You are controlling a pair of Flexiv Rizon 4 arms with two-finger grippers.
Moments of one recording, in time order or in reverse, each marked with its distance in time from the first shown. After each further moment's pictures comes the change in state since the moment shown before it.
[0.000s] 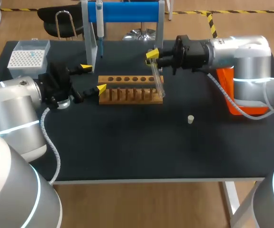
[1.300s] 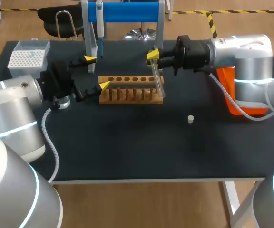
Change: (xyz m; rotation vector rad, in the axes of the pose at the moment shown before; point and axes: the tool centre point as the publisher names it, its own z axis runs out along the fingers) left arm 0.009 -0.032 0.005 0.137 0.033 0.266; right arm 0.001 -0.002 -0.001 -0.015 -0.022 0.004
